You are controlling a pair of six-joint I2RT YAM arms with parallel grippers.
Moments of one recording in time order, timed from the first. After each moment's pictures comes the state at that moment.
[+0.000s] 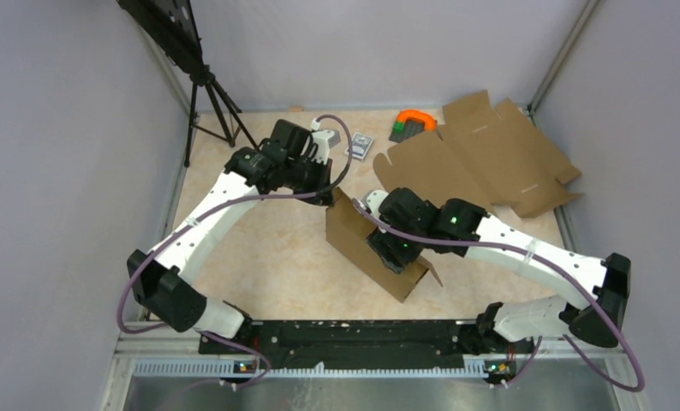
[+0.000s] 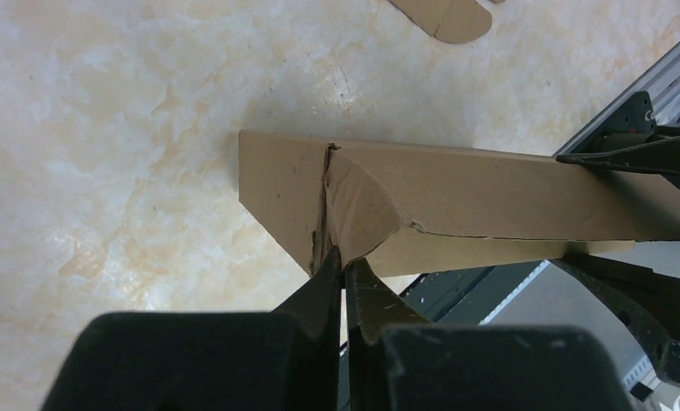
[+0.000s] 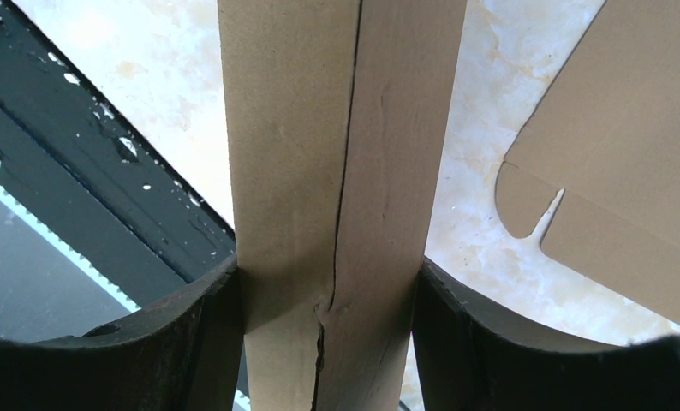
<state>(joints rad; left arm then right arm) -0.54 1.43 1.46 -0.89 0.35 -0.19 1.03 1.25 1.20 -0.98 0.08 0.10</state>
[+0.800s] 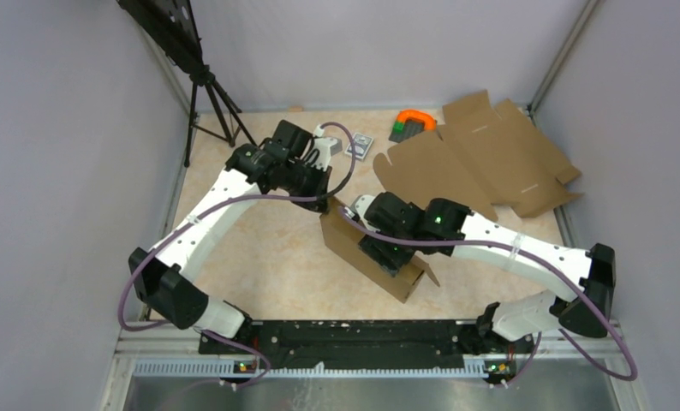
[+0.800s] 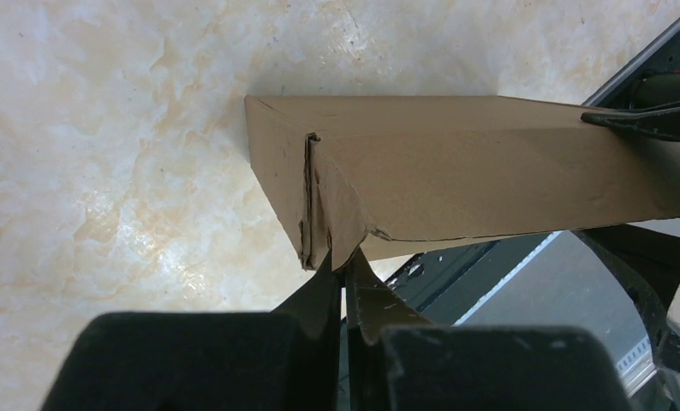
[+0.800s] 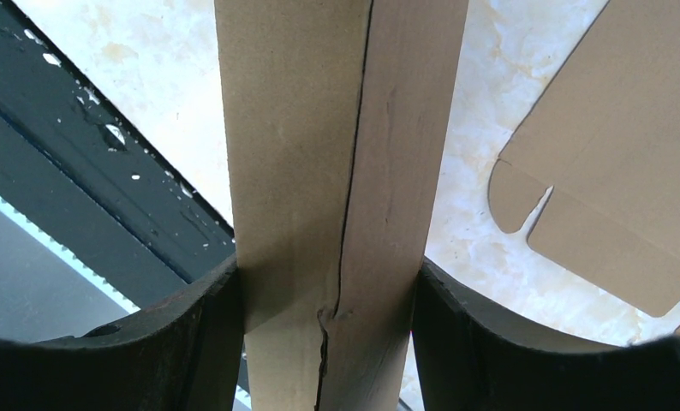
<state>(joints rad) -0.55 1.47 1.52 -1.05 0.35 -0.11 1.10 1.34 1.28 -1.04 0.15 0.10</state>
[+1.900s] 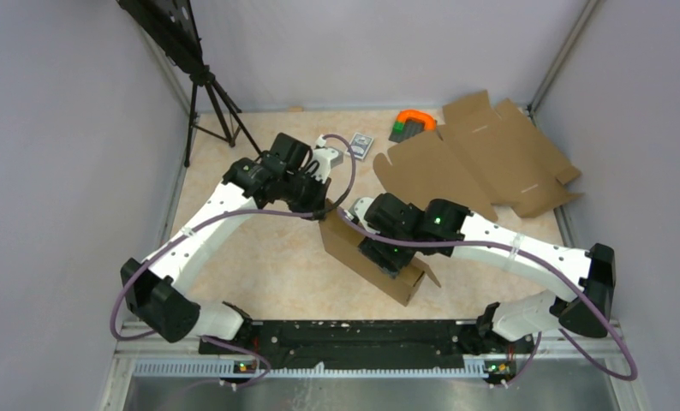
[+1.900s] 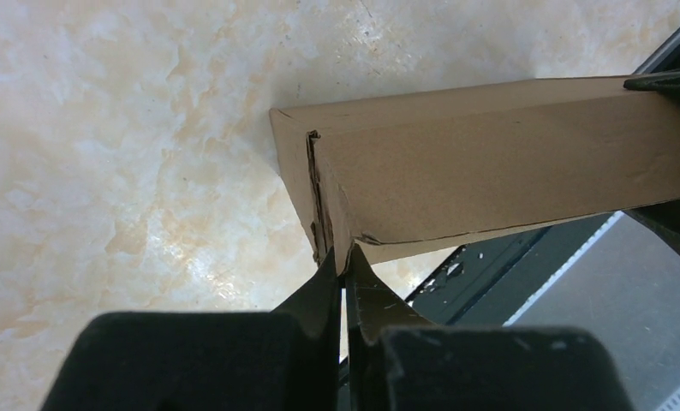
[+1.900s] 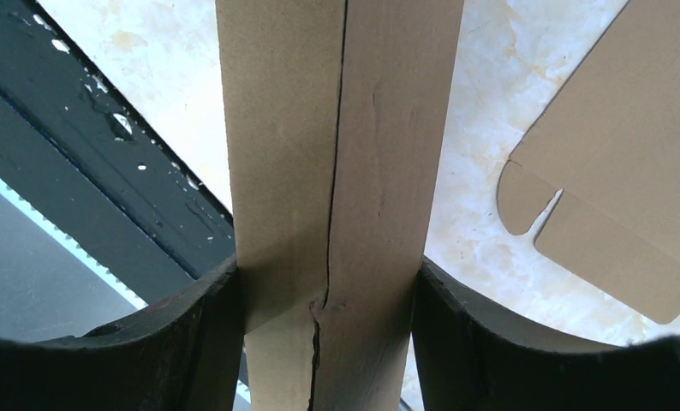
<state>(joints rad) -0.57 1.40 1.39 -0.97 0.33 -0.01 1.10 1.34 1.28 -1.04 0.12 0.09</state>
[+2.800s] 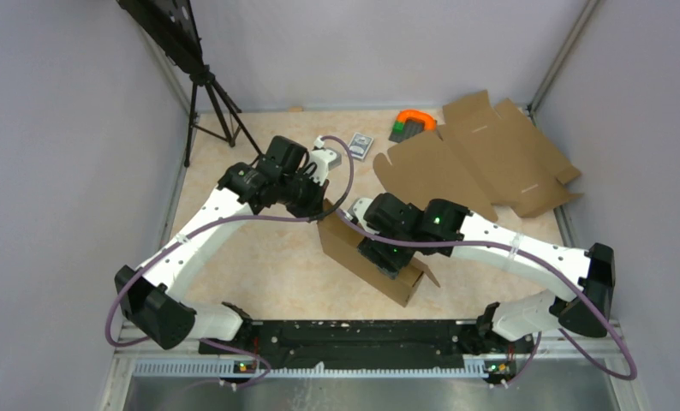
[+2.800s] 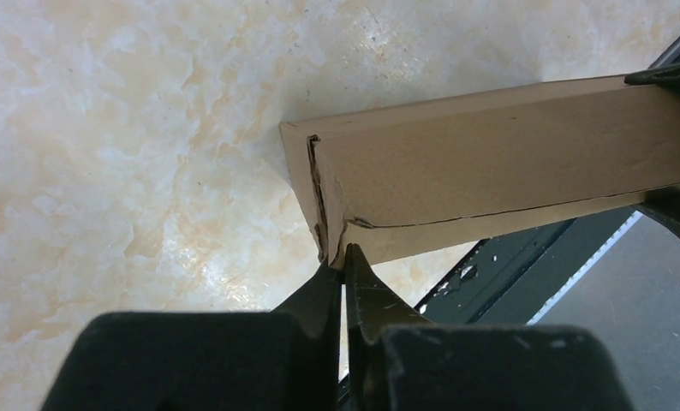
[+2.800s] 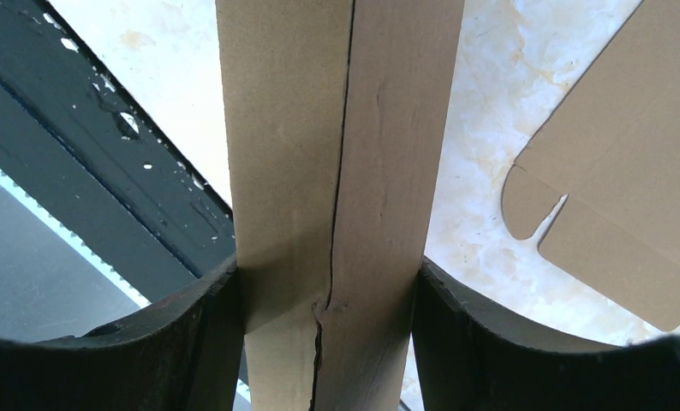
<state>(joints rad) -0.58 1.34 1.35 -0.94 0.31 0.02 1.10 1.34 1.28 -1.04 0.11 0.08</state>
